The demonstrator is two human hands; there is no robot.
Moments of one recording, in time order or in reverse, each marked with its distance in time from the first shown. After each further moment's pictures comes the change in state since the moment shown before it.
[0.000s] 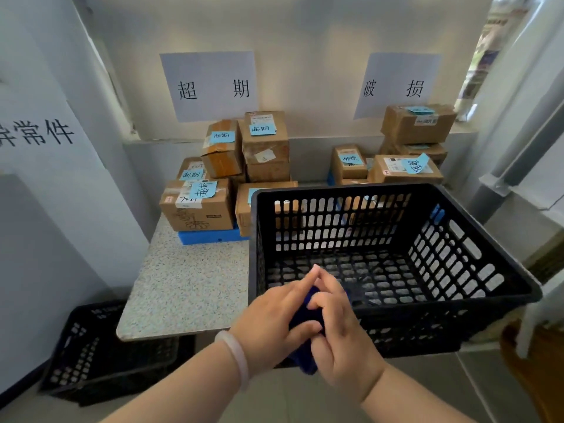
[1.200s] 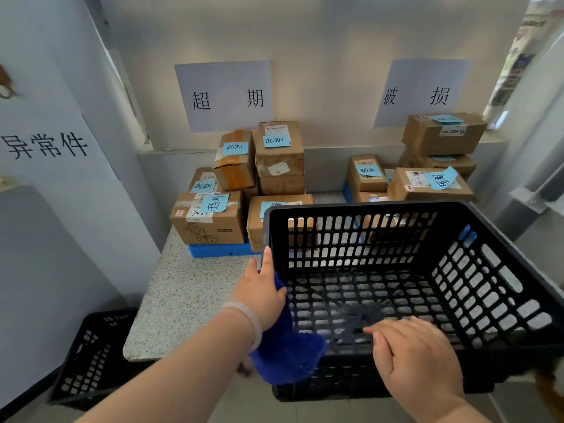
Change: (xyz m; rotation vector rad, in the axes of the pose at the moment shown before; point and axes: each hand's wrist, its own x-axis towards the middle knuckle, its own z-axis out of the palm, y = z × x) left_hand 0.070 -0.060 -0.030 0.137 -0.016 -0.747; right_hand 0.008 0.050 -0.052 -0.631 0.060 0.152
